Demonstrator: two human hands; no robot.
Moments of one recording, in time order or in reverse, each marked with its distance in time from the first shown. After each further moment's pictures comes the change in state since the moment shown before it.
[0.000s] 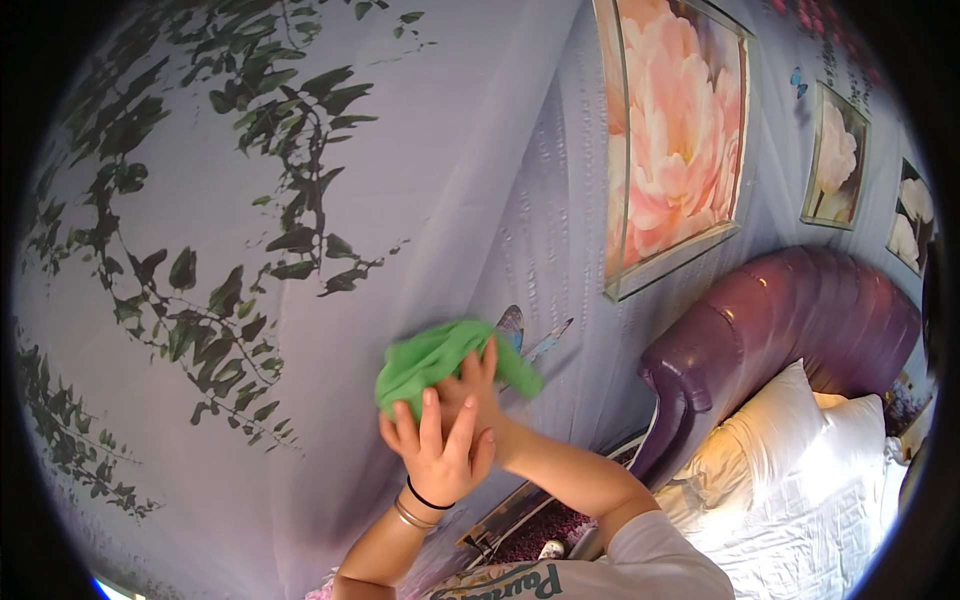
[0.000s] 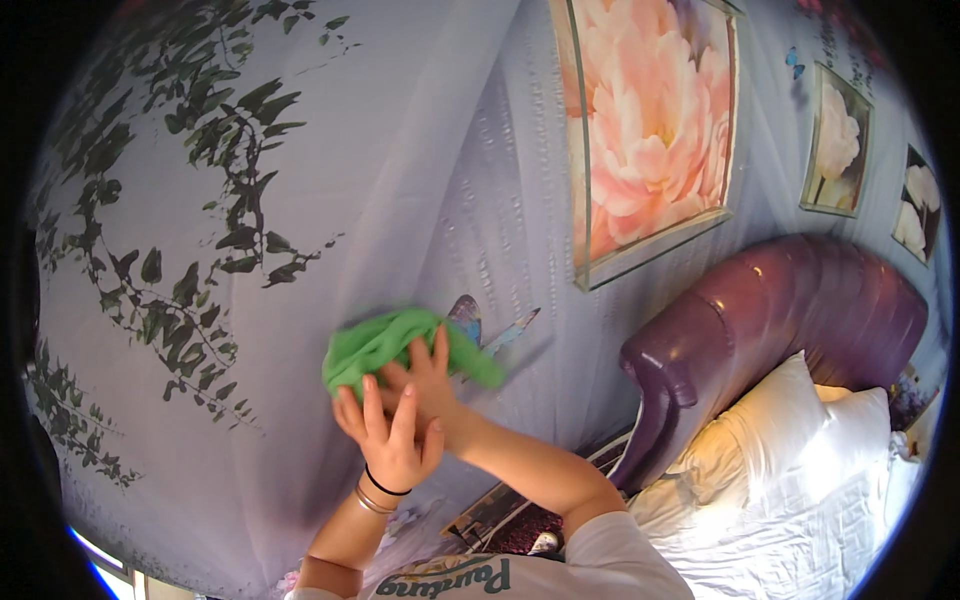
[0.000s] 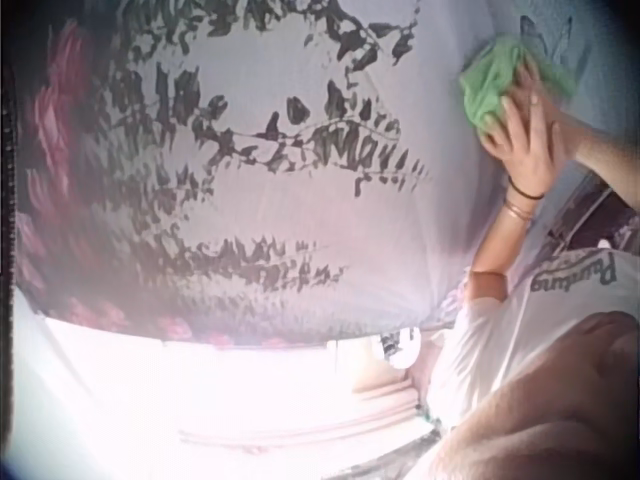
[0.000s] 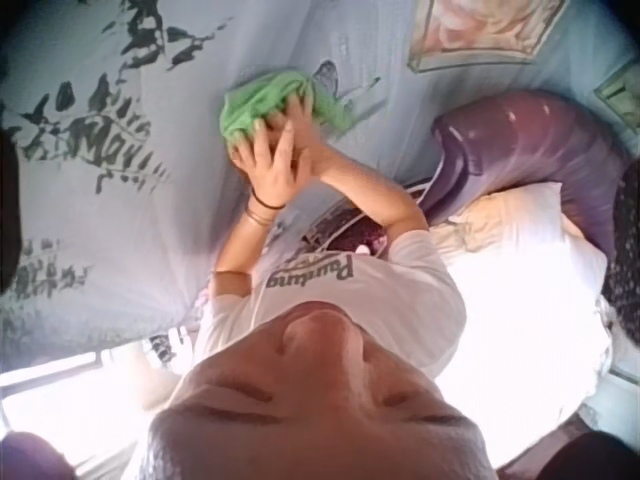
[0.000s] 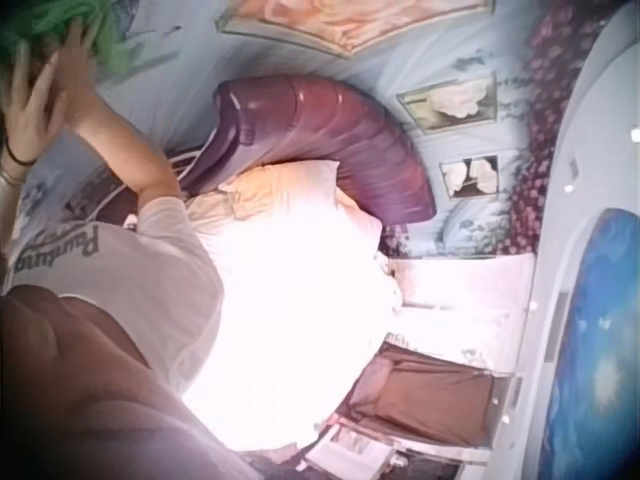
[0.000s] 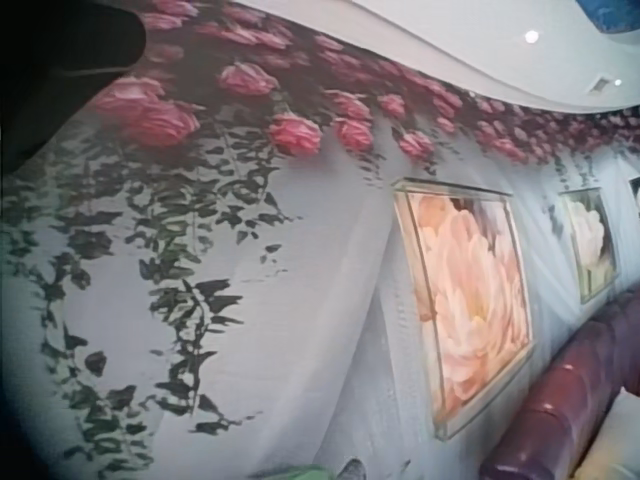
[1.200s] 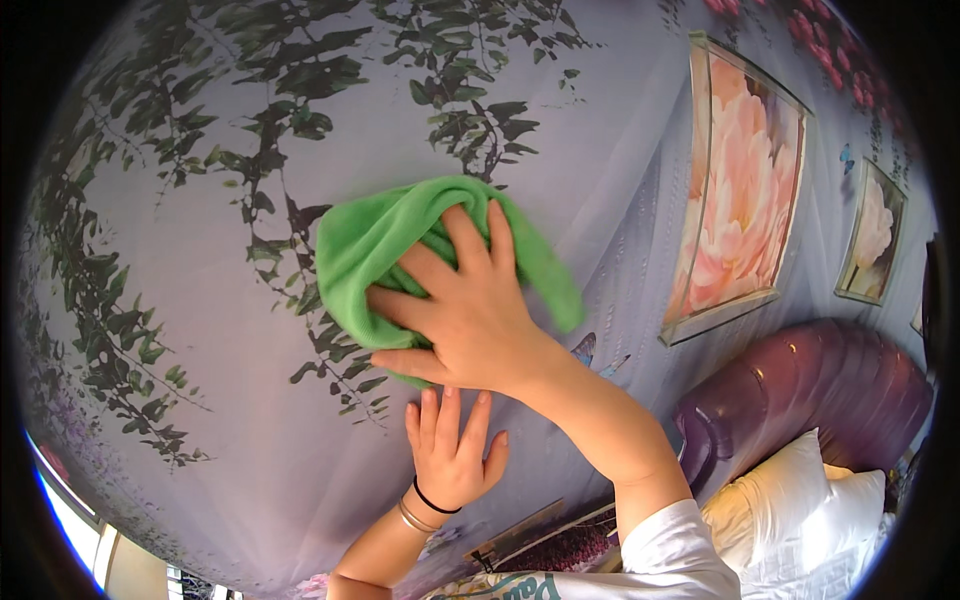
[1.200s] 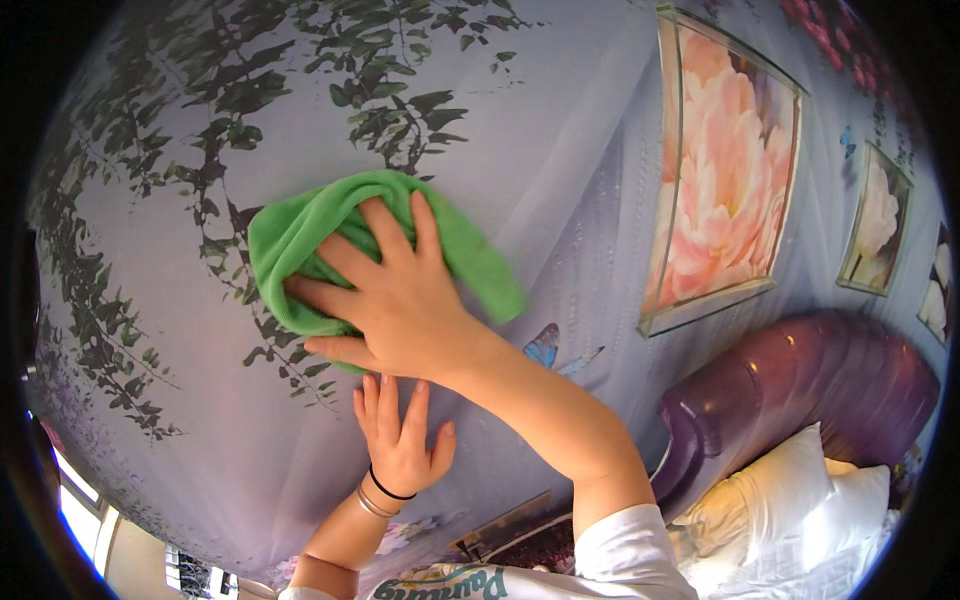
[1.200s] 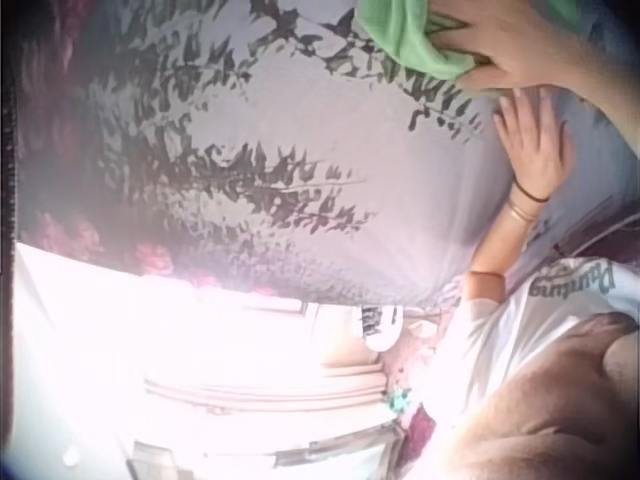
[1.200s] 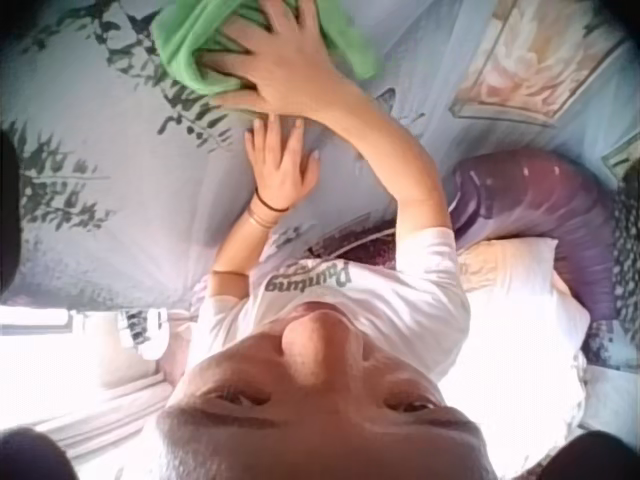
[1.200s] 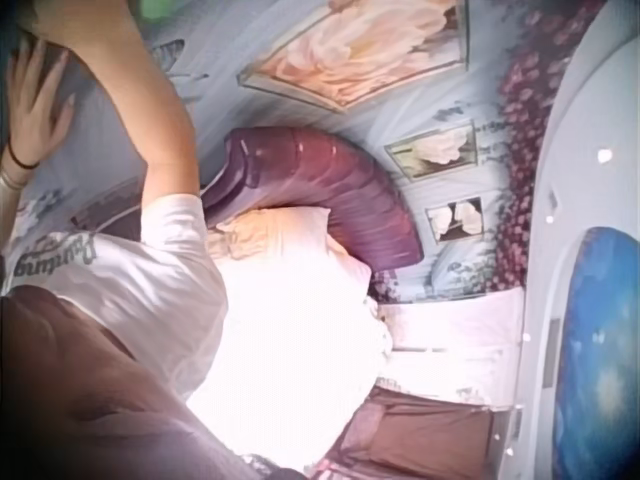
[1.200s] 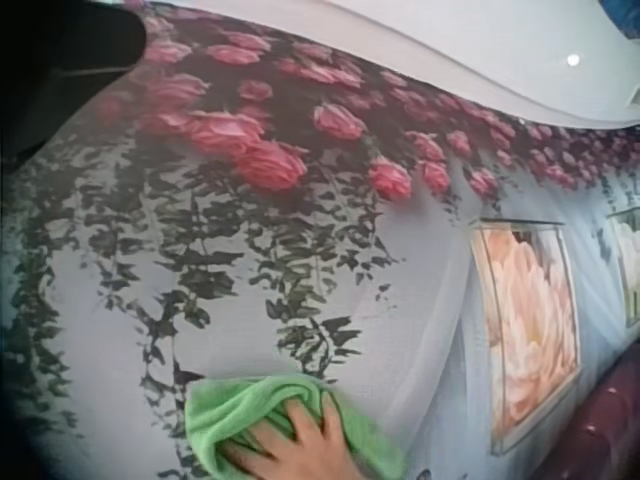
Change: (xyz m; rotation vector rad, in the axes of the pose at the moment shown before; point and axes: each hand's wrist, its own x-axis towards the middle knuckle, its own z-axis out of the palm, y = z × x) left_hand 0.018 -0.031 -0.055 0.103 0.070 -0.094; right_hand 0.177 -0.056 -0.047 0.017 0.128 -0.448
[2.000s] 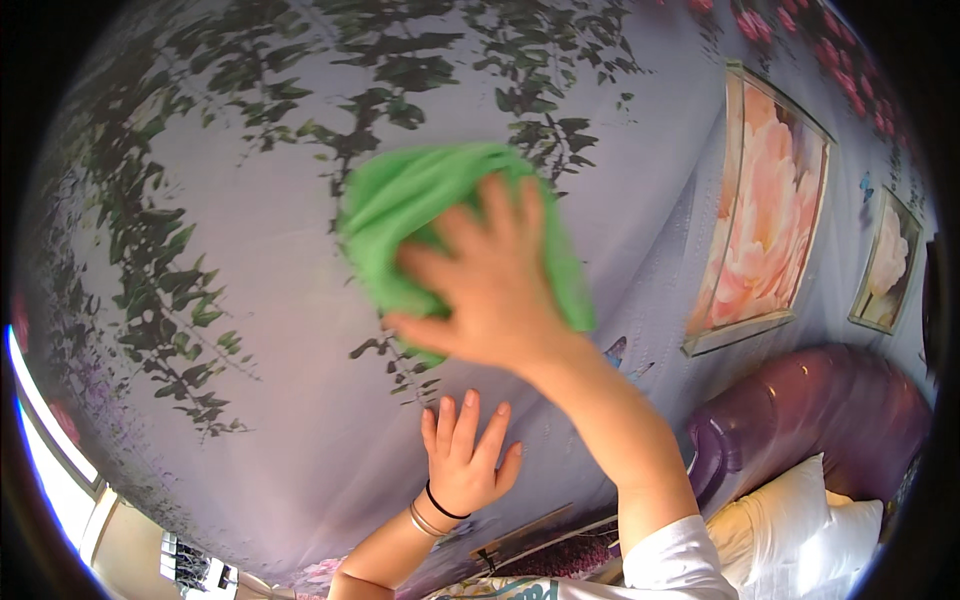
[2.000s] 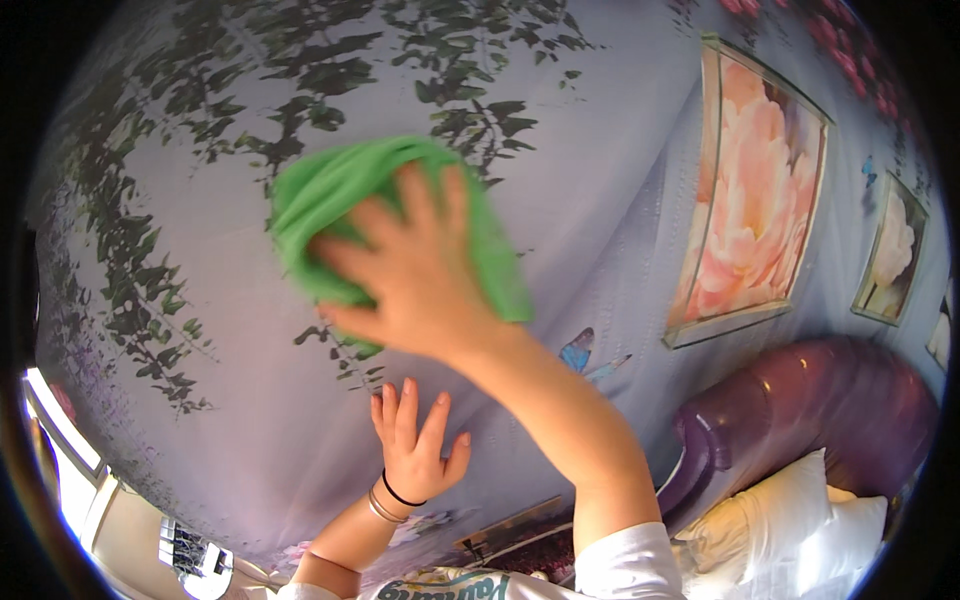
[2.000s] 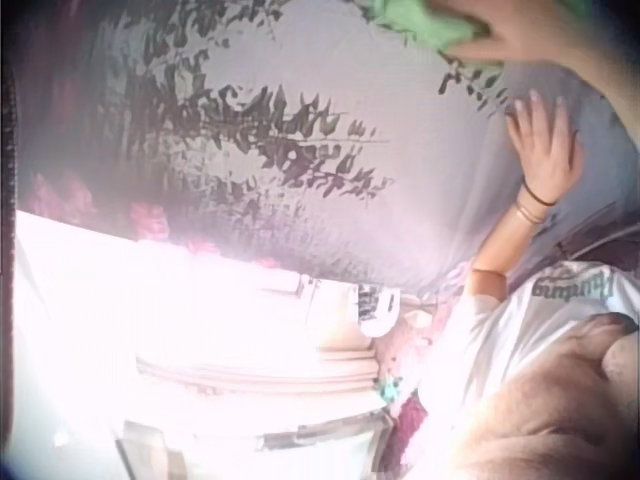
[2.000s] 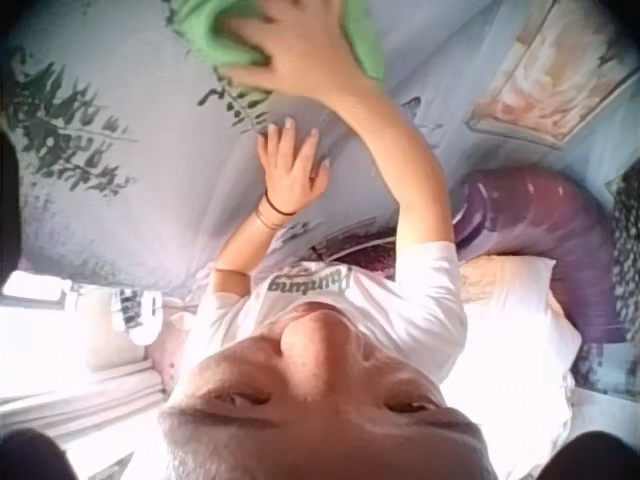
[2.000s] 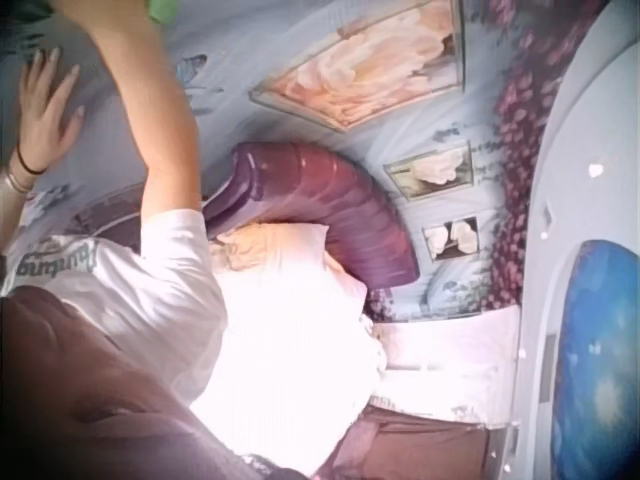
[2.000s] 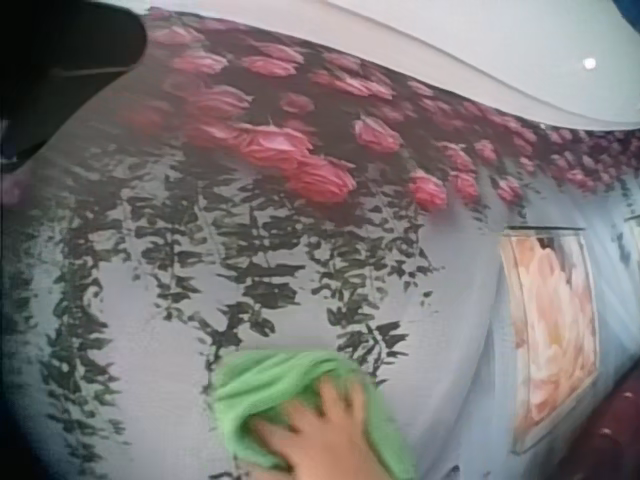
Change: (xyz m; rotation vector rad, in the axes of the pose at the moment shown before) left_hand -0.022 -0.013 -0.028 0.044 -0.025 0.018; right_hand 0.039 -0.027 0.008 0.089 0.043 -0.019
